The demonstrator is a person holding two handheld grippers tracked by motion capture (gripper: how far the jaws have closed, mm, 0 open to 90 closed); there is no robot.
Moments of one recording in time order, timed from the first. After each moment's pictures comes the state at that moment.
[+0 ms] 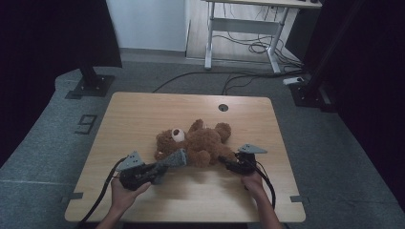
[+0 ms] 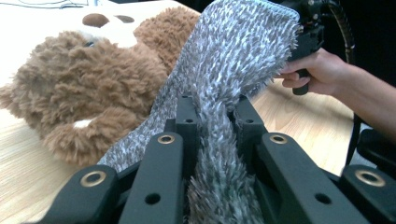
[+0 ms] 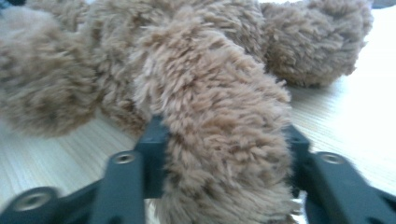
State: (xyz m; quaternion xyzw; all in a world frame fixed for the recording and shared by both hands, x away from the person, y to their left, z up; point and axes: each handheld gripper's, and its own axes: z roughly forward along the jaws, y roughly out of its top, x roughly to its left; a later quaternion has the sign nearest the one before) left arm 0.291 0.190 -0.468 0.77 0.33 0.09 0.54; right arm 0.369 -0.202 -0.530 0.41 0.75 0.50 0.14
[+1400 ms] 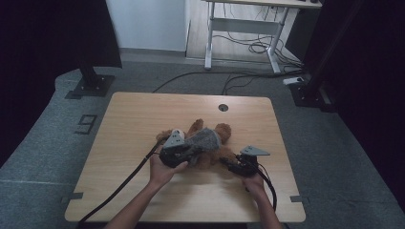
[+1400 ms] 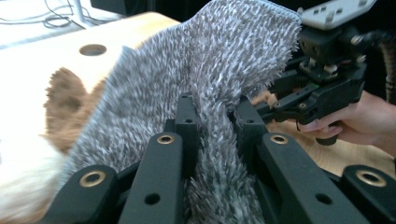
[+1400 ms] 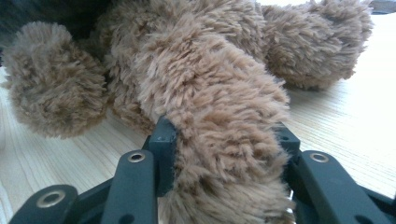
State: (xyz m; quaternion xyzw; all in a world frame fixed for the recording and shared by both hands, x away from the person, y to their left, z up) left arm 0.360 0.081 -0.461 0.80 0.29 0.10 0.51; right arm 0.364 -0.207 -0.532 0.41 0.74 0.51 0.13
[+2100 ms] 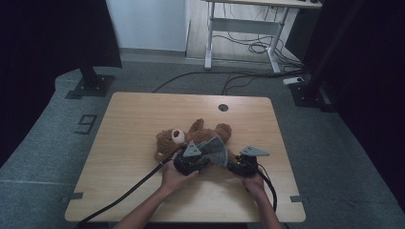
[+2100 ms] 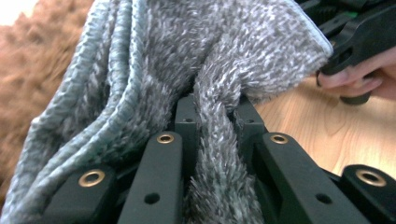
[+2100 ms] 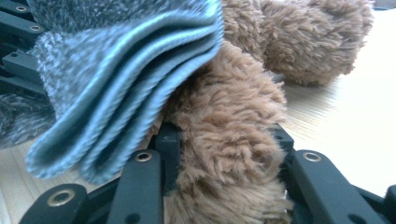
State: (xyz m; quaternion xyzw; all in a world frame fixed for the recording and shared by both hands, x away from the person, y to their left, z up) left arm 0.358 0.049 -0.499 0.84 0.27 0.11 0.45; right arm 0.364 -0.207 -0.535 0.40 0.75 0.51 0.14
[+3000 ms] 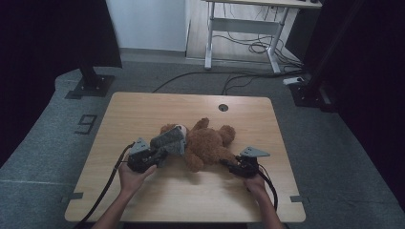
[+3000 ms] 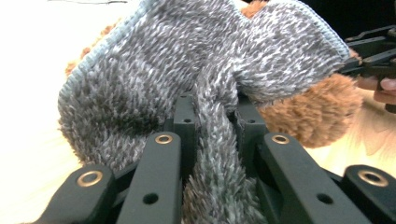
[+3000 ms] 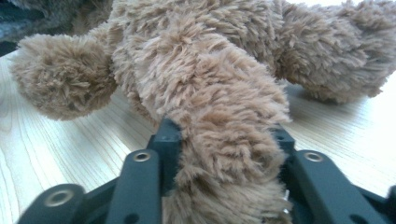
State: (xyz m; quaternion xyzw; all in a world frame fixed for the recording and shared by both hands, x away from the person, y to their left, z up) left arm 0.347 0.185 -0.487 0.77 0.37 0.15 0.50; right arm 0.364 -0.210 -0.536 0.38 0.76 0.52 0.13
